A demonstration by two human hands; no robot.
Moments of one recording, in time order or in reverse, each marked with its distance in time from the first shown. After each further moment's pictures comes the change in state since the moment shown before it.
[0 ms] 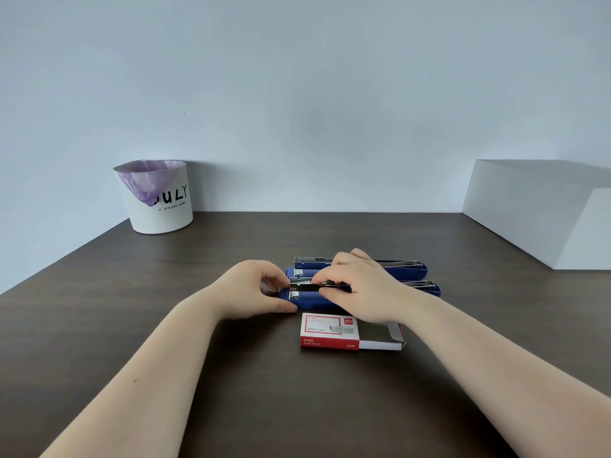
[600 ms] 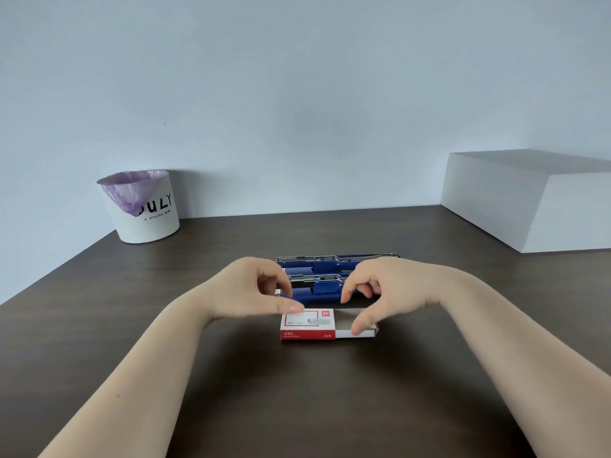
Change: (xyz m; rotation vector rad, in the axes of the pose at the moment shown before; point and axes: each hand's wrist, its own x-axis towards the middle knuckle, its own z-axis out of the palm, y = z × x) left_hand -0.018 0.044 -0.006 -0.078 -0.071 0.143; right_hand -0.048 0.020 -0.055 0.107 -0.331 0.116
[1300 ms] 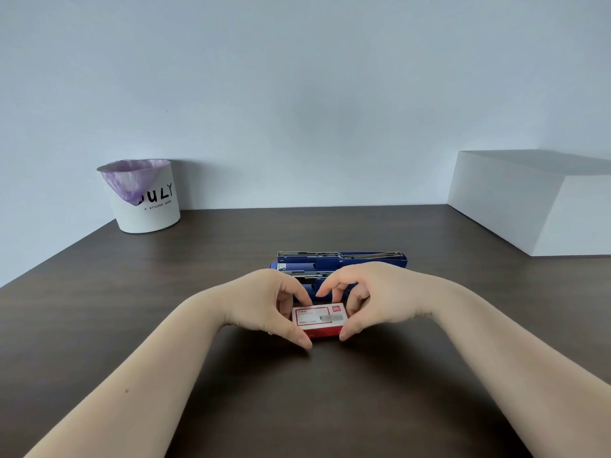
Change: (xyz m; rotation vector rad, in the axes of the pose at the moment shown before) left_hand 0.006 0.008 0.018 0.089 -0.283 -0.054; right_hand 0.008 -0.010 0.017 0.254 -0.056 -0.054
